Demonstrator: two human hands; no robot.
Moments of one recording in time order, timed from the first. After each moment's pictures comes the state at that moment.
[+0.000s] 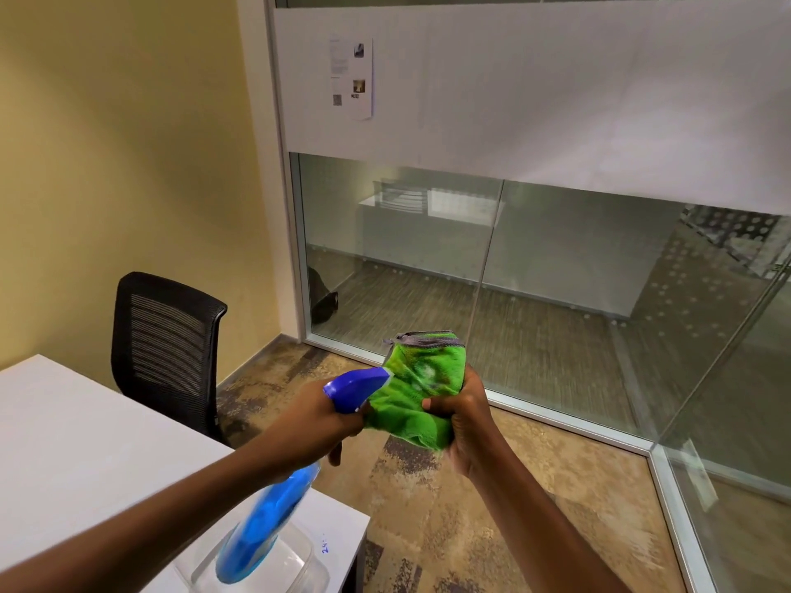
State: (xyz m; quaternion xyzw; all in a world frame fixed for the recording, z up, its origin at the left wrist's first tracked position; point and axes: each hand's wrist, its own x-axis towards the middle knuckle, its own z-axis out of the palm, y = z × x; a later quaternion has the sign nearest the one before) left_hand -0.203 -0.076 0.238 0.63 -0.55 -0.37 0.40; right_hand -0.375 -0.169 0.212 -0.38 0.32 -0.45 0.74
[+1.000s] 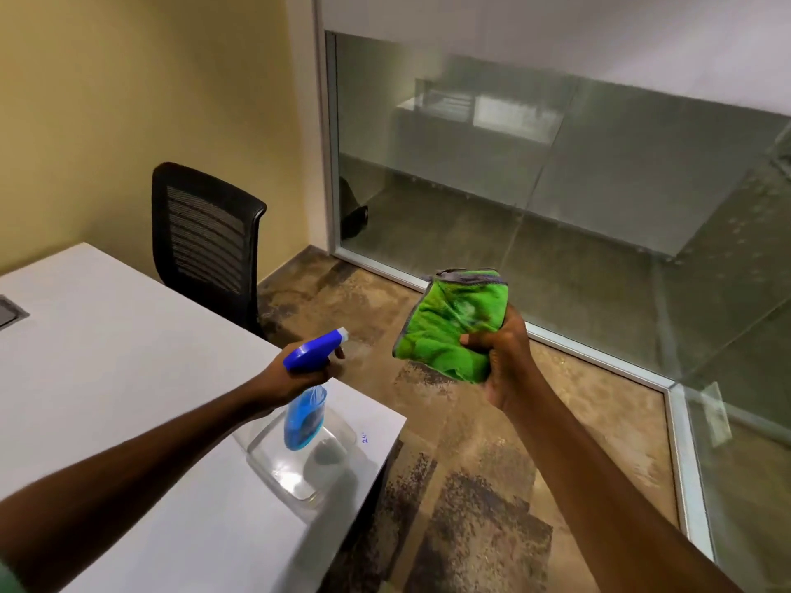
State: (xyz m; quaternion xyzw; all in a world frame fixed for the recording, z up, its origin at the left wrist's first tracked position) left_hand -0.079 -0.054 0.084 0.61 -0.48 -0.44 0.46; right_hand -0.341 -0.158 0.172 -0.39 0.37 -0.44 0.72
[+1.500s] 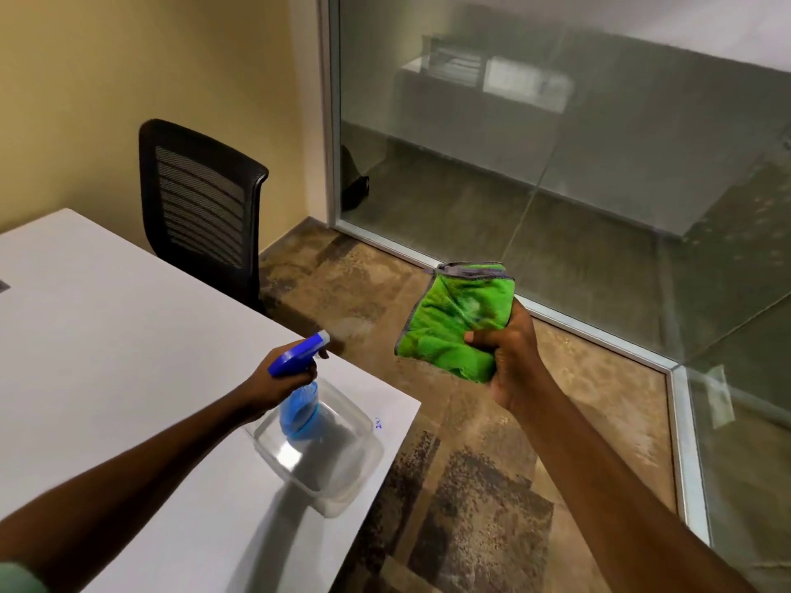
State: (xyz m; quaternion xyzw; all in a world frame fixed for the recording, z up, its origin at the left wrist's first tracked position) left_hand -0.017 -0.052 -0.004 0.64 -0.45 -0.43 0.44; right_hand -0.303 -0.163 0.128 -0.40 0.39 -0.44 0.71
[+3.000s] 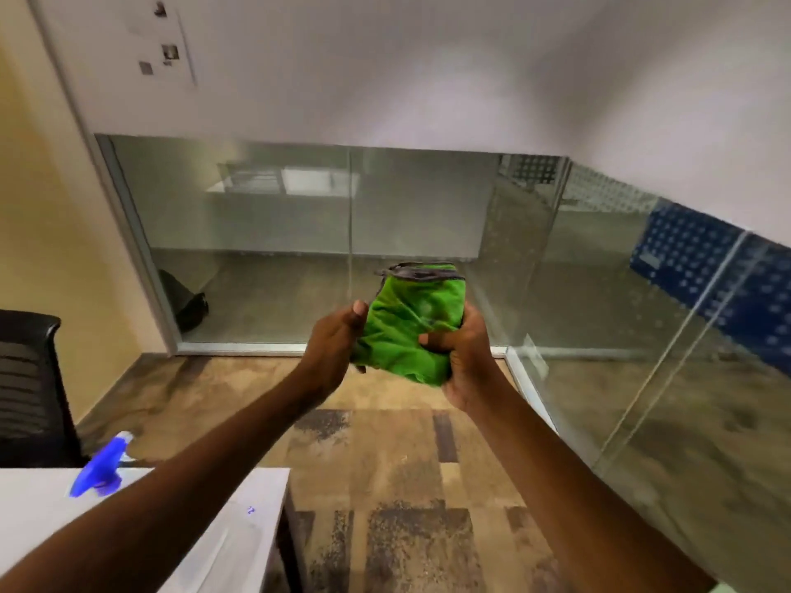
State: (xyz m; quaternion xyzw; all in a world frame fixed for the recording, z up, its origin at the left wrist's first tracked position) left_hand -0.333 -0.077 0.229 0.41 -0.63 -0.40 0.52; right_hand -0.499 -0.058 0.244 -0.39 0.31 -0.63 0.60
